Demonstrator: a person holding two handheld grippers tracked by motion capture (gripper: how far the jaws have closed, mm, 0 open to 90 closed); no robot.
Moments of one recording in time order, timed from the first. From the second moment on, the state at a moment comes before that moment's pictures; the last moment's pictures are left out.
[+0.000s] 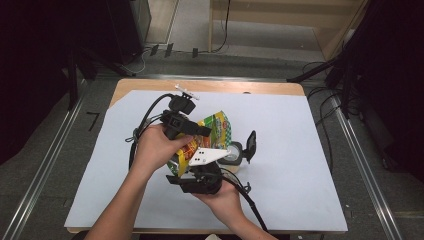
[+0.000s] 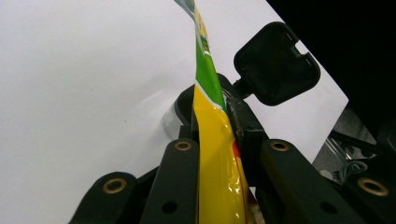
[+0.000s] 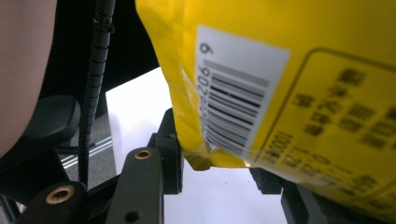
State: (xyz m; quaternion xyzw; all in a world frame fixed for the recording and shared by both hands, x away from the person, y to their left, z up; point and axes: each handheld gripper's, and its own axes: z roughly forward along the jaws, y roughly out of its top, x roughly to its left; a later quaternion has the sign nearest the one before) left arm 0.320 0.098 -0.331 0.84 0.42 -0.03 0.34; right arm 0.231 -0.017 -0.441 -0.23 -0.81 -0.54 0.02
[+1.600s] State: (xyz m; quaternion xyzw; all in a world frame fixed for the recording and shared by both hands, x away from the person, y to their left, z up) left arm 0.334 0.102 -0.337 0.82 0.44 -0.06 0.35; right arm 0.226 -0.017 -0.435 -0.22 -0.83 -0.52 -0.04
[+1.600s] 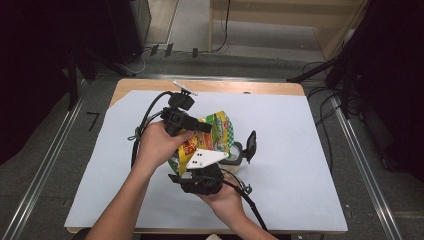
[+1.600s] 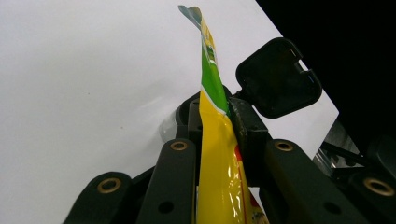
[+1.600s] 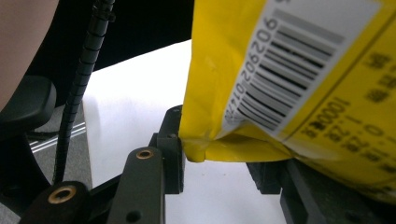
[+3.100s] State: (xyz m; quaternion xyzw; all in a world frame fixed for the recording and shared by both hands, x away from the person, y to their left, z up) left arm 0.328 0.103 -0.331 0.82 0.43 -0.05 0.37; right arm 0.230 -0.019 -0.437 -0.23 -0.81 -0.53 -0.01
